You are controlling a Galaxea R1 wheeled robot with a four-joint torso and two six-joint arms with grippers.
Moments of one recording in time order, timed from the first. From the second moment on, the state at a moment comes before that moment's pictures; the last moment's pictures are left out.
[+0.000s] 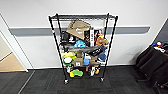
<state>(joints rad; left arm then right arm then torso) 1.02 2.16 -1.29 -0.12 -0.17 -0.24 -1.01 2.28 -1.31 0.34 0.29 0.03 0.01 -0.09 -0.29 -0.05</state>
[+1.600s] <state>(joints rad) 1.03 2.17 -1.26 -0.12 -0.17 -0.24 -1.04 2.26 -1.31 0.33 0.29 0.03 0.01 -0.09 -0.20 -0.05</state>
